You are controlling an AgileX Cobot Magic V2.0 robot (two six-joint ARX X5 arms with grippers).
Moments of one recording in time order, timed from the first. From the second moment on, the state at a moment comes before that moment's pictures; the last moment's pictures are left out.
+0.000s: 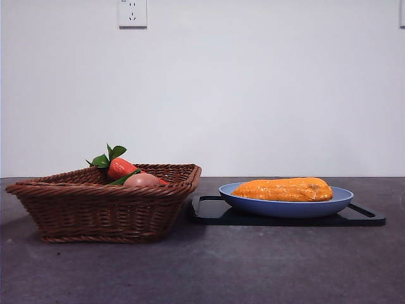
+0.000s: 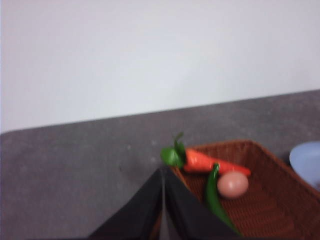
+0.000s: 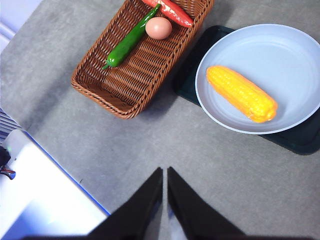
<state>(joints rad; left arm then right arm) 0.05 0.33 0.36 -0.05 0.28 0.06 0.10 0.98 1.24 -1.15 -0.63 -0.13</state>
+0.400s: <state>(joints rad) 0.05 0.14 0.11 -0.05 0.26 0.06 0.10 0.98 1.24 -1.15 -0.63 -0.13</state>
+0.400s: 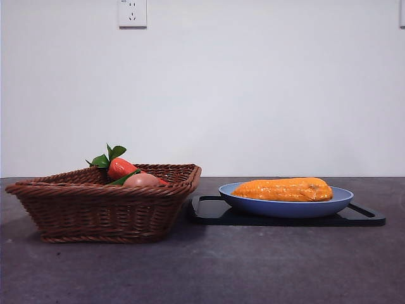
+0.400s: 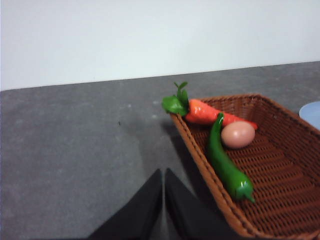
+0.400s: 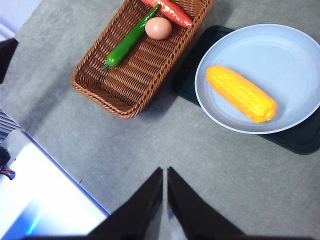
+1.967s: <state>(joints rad) 0.05 0.00 0.03 -0.17 0.25 0.04 0.10 0.98 1.24 -1.15 -0.63 -0.13</state>
